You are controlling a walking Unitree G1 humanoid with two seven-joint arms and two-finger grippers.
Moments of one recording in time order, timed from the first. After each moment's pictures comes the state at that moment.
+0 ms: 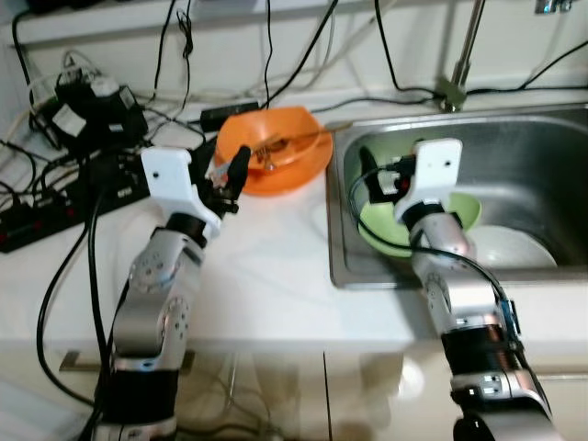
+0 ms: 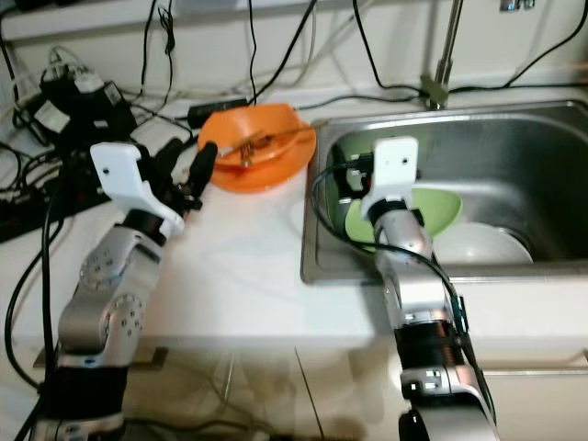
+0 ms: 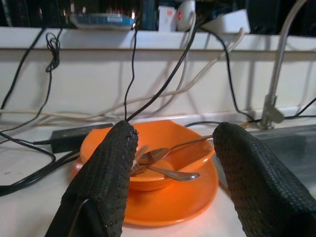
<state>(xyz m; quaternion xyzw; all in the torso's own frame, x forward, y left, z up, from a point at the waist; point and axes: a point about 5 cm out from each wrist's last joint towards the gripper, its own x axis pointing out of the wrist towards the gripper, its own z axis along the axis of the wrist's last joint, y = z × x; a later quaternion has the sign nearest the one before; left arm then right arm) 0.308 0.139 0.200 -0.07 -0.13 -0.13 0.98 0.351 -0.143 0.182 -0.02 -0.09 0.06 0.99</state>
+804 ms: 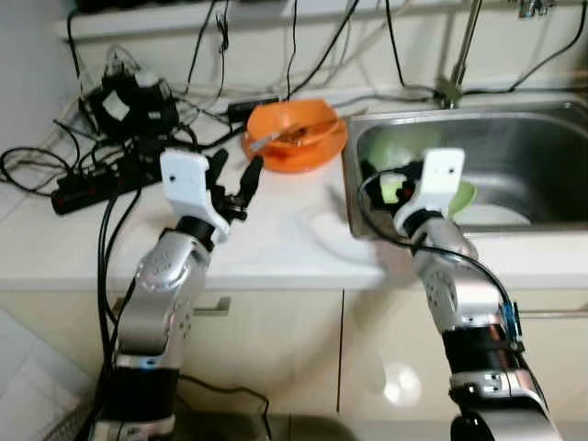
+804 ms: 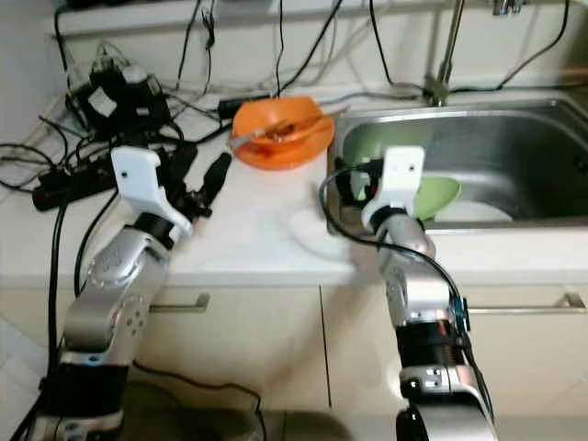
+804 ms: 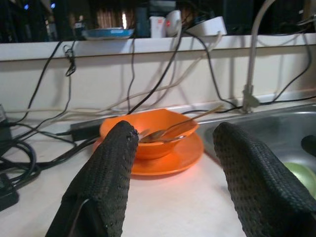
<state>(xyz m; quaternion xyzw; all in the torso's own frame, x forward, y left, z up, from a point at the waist) 0.312 0.137 0.193 -0.05 -0.11 -0.16 0.98 0.354 -0.140 0.169 0.02 -0.03 0.08 1.00</state>
